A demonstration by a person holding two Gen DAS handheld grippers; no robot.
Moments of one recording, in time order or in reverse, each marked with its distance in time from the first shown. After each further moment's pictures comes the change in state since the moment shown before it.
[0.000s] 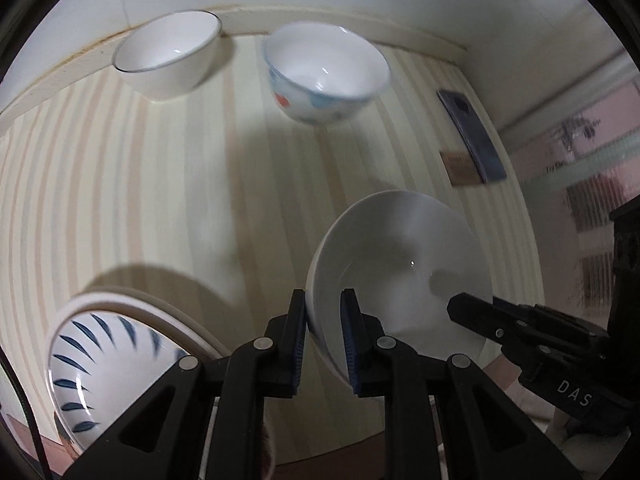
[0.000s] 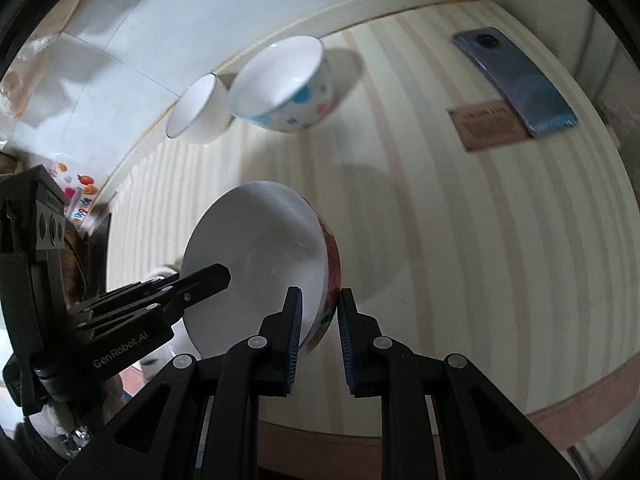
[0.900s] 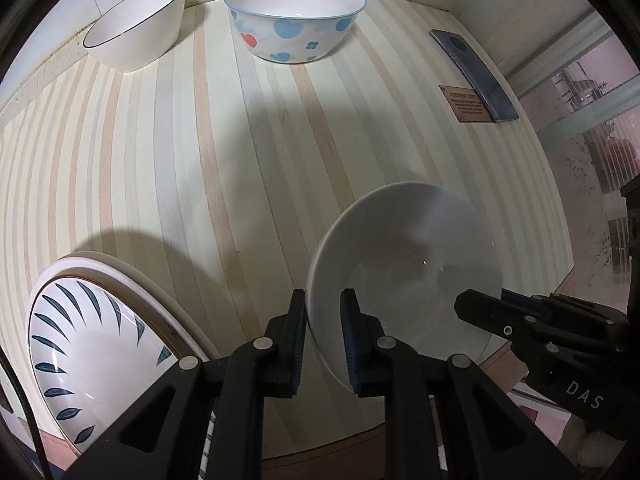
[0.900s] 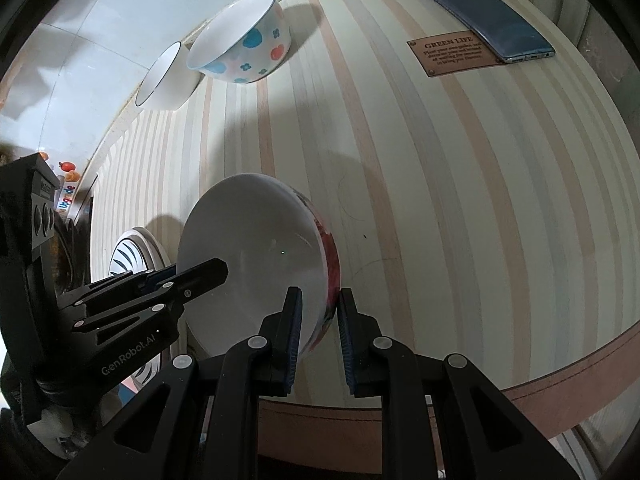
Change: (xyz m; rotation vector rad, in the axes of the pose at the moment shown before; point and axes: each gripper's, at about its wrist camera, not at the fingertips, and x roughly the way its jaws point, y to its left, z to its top) left arm 0.035 -0.024 -0.028 0.075 0.074 0.073; right arm 0.025 -0.027 -0.028 0.040 0.085 -0.023
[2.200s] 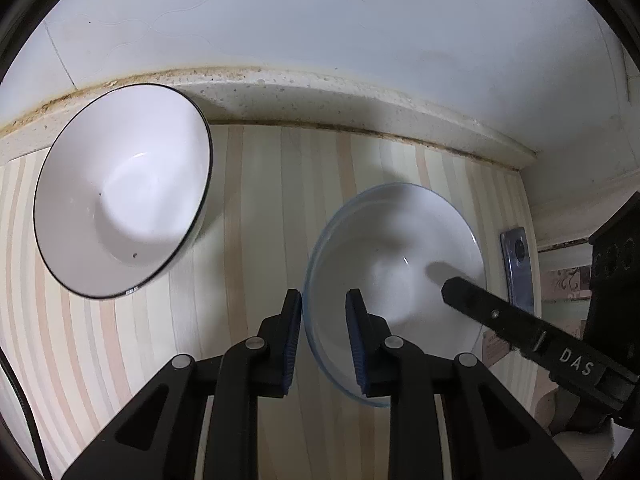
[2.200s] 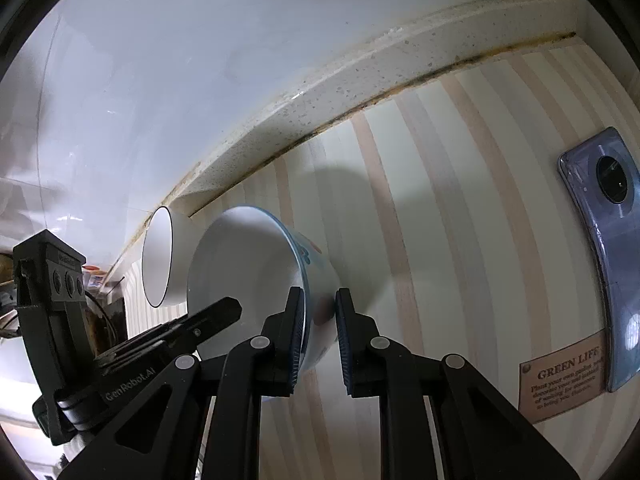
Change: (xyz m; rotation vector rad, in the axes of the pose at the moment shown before) left arm 0.009 0.085 0.186 -0.231 -0.112 -0.104; right arm 0.045 0.021 0.232 0.036 -0.092 0.158
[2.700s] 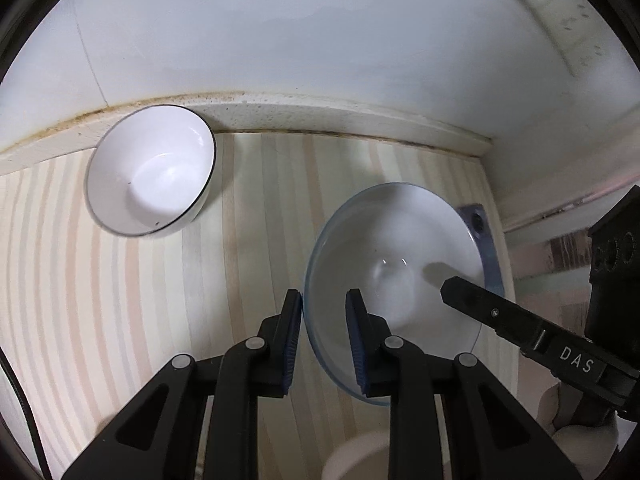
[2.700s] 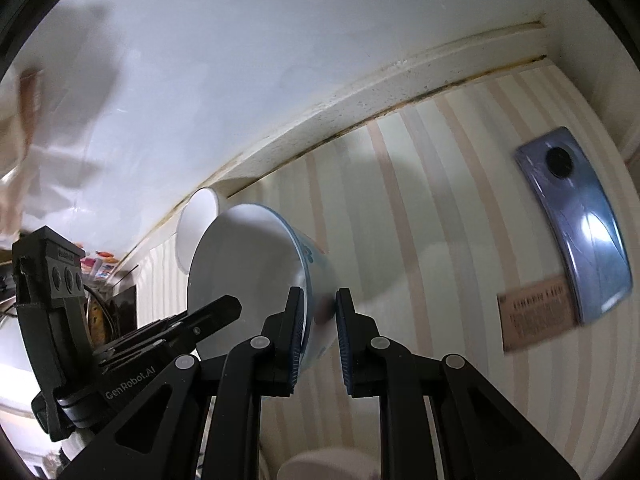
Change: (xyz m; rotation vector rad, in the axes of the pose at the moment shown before) left arm -0.067 -0.018 -0.038 0.063 -0.046 -0.021; right arm -0.060 0.029 -0.044 -0.033 -0.047 -0.005
